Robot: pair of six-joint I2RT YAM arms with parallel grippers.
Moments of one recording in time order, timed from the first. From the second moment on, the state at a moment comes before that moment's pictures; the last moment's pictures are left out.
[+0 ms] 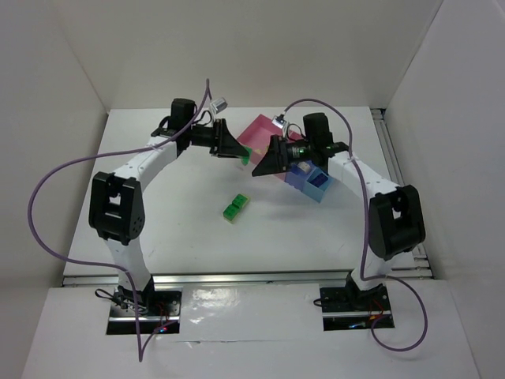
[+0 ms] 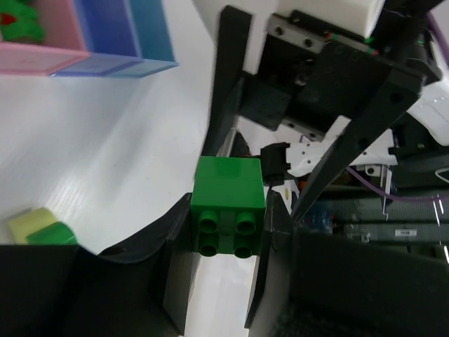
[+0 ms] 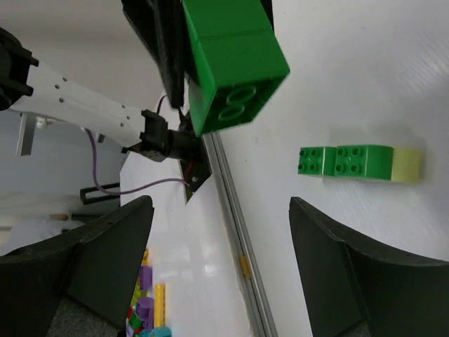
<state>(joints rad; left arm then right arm) -0.23 1.88 1.53 -0.25 1.18 -0.53 0.31 1.66 1.26 -0.21 -1.11 0.38</state>
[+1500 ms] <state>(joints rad) -0.31 2.01 1.75 -0.42 1.00 -0.48 0.28 1.75 1.42 -0.36 -0.21 0.52</state>
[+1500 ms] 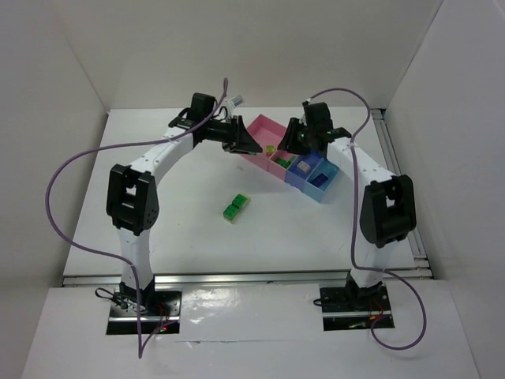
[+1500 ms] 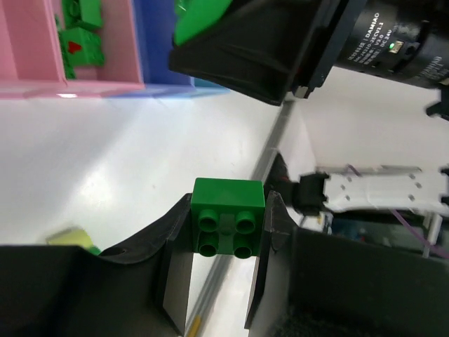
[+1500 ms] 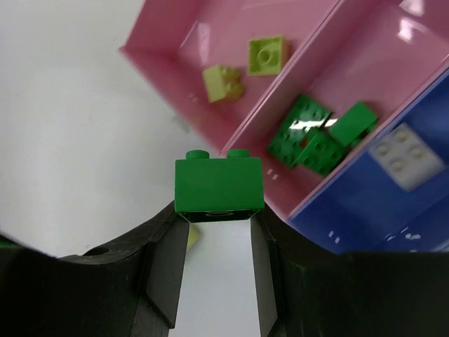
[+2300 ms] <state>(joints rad) -0.42 2.31 2.18 -0.63 0.68 -0.47 0.20 1.83 1.54 -0.48 0.07 0.41</state>
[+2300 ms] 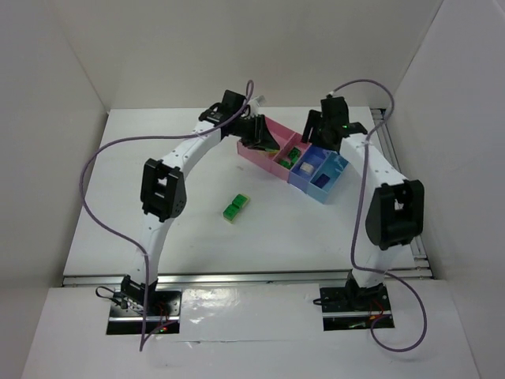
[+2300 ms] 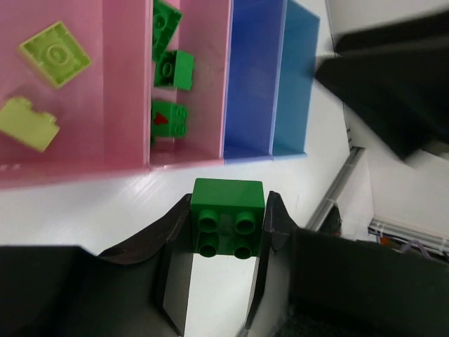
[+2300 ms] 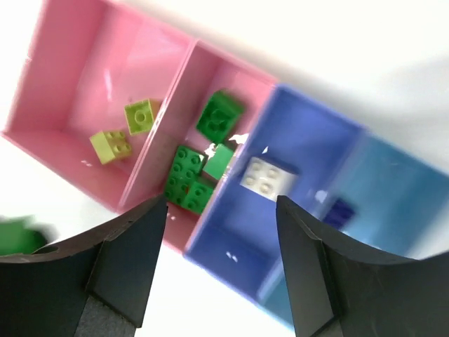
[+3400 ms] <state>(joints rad) -0.46 1.94 1.79 -0.72 0.27 -0.36 0.21 1.42 1.27 -0.57 0.05 0.44</state>
